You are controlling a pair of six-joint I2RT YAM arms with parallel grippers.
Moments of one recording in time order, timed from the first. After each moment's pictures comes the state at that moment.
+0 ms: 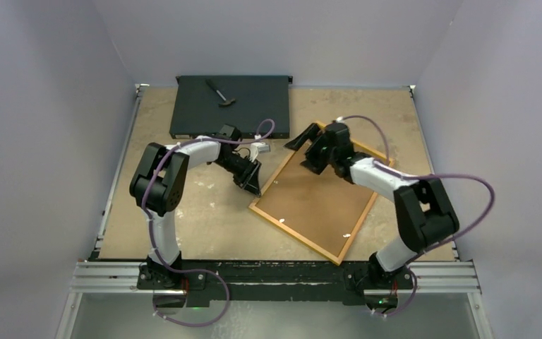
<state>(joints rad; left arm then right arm) -0.39 1.97 1.22 -0.63 0.92 0.35 0.46 1.63 0.90 0.08 -0.22 1.15</state>
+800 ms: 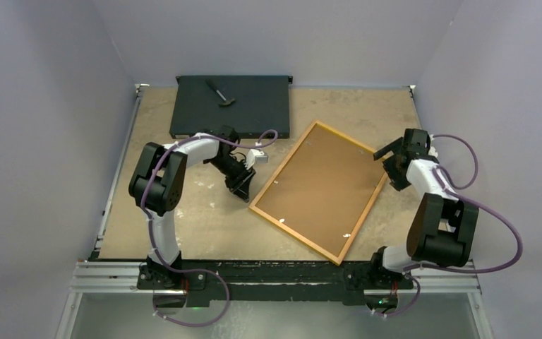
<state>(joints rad) -0.38 1.97 1.28 -0.87 0.77 0.68 -0.23 1.44 0.90 -0.44 0.06 0.80</state>
